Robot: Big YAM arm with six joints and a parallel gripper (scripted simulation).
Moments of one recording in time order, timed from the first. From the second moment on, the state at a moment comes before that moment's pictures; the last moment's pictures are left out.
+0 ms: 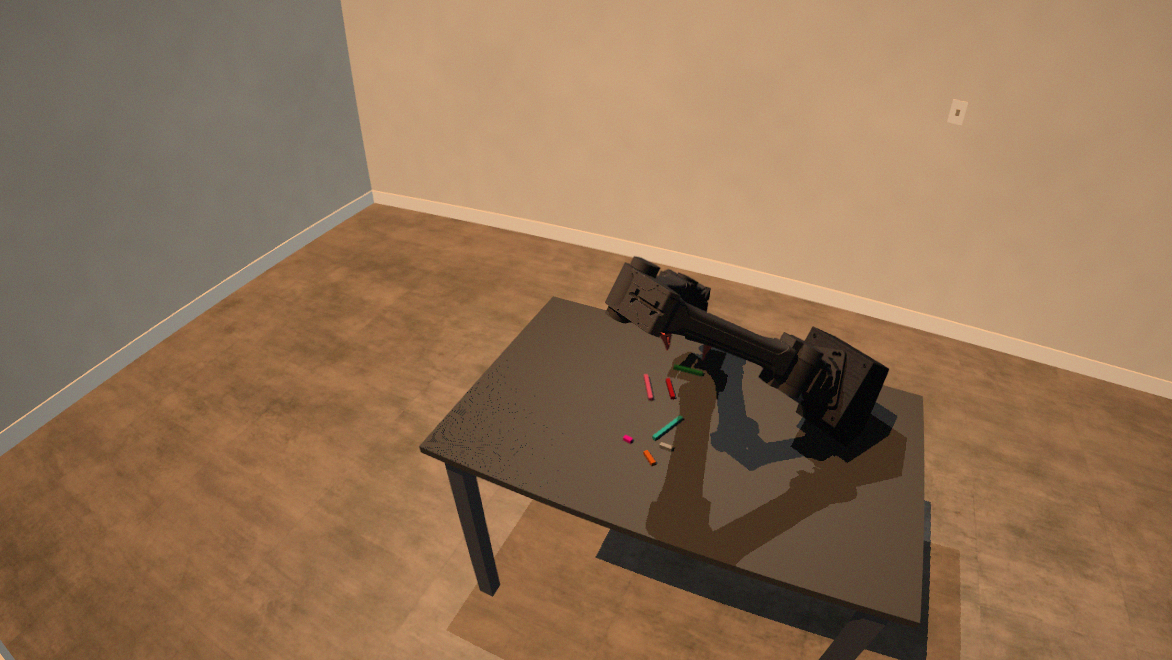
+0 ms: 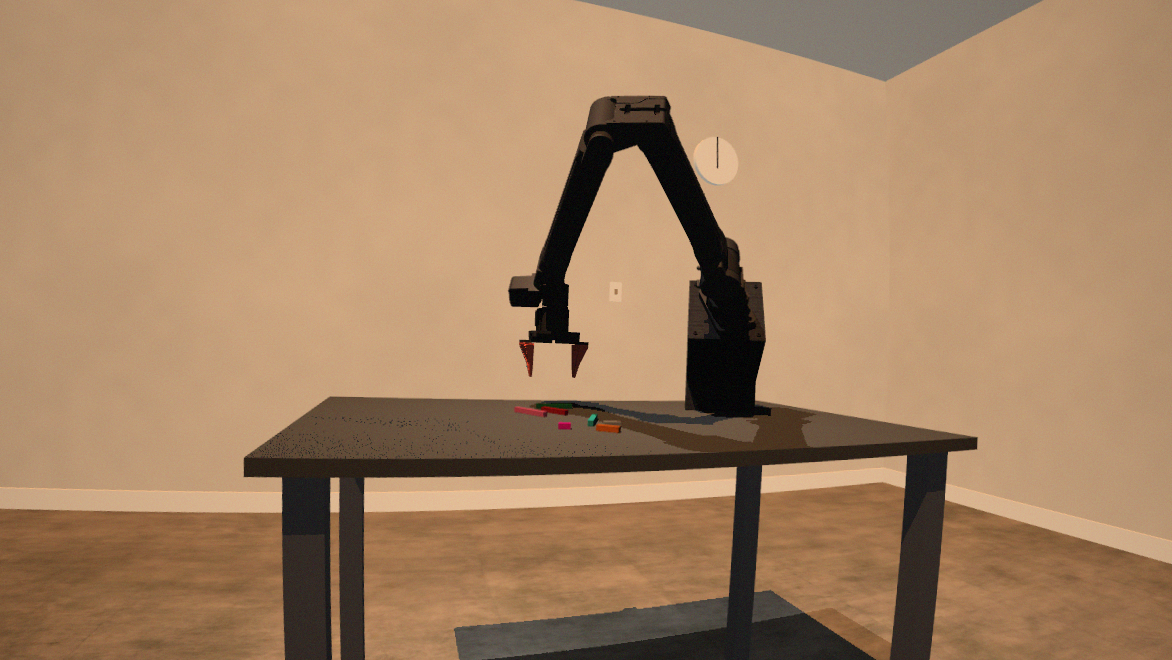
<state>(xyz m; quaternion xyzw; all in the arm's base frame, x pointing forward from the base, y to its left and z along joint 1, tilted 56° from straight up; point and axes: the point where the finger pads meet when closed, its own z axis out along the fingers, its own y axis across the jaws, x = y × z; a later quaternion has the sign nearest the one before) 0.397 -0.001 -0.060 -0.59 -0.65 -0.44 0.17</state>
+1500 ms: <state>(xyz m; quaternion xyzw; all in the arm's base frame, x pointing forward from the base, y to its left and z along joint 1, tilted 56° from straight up) 0.398 0.003 -0.057 -0.56 -0.68 -0.45 0.15</state>
